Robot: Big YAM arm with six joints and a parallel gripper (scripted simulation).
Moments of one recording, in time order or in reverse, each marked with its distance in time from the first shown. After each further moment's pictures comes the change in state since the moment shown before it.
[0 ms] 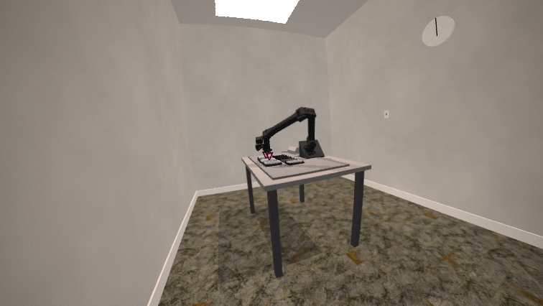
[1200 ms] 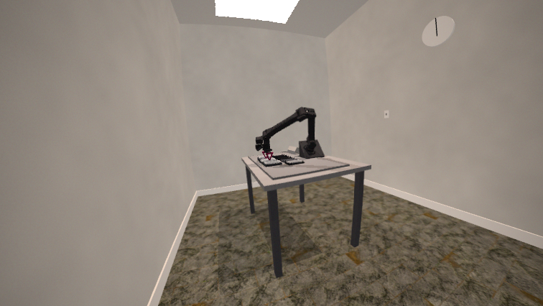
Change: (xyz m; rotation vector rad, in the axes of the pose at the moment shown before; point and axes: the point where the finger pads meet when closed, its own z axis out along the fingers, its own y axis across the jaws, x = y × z) arm 0.000 0.000 0.000 0.000 0.000 0.000
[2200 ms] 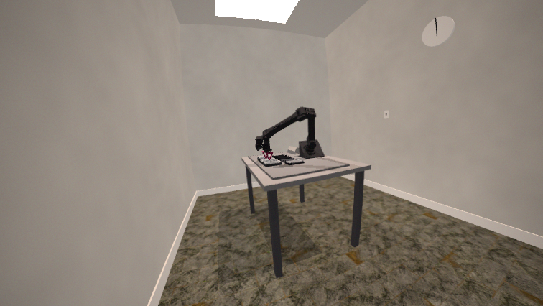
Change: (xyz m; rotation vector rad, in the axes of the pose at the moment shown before) arm 0.000 -0.002 -0.002 0.001 -0.005 0.004
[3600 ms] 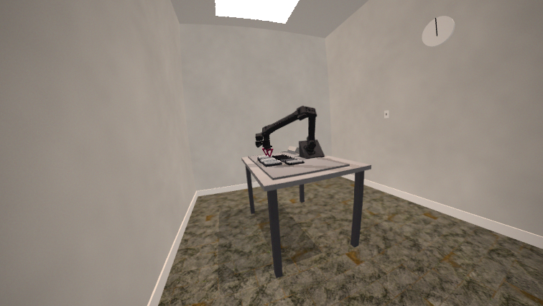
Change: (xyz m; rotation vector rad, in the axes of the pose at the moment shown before) arm 0.004 0.000 -0.029 -0.005 0.012 0.011
